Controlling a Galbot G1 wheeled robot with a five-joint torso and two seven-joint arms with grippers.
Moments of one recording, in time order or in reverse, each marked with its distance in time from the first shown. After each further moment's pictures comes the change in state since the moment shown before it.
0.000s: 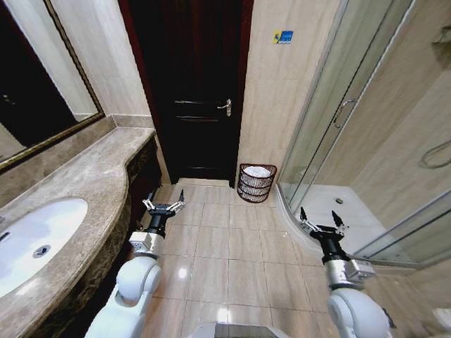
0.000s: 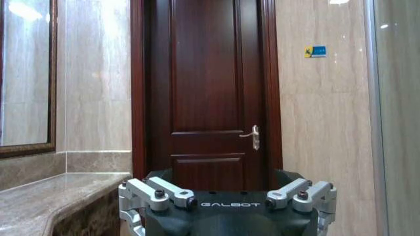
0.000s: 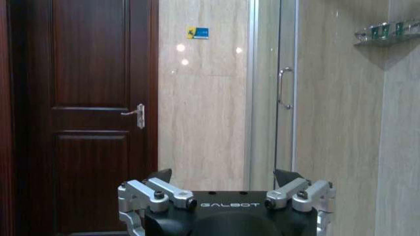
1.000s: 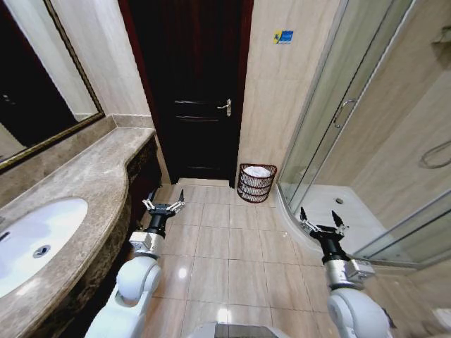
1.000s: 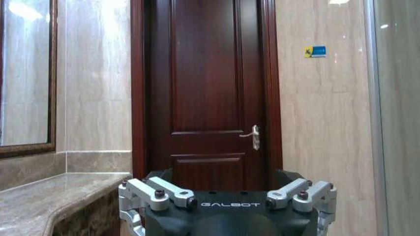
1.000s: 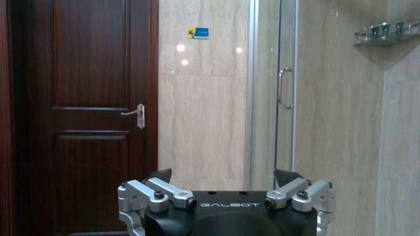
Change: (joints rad) left arm 0.000 0.000 0.000 0.000 0.000 0.000 0.000; right arm 0.000 0.000 0.000 0.000 0.000 0.000 0.000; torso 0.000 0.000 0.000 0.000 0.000
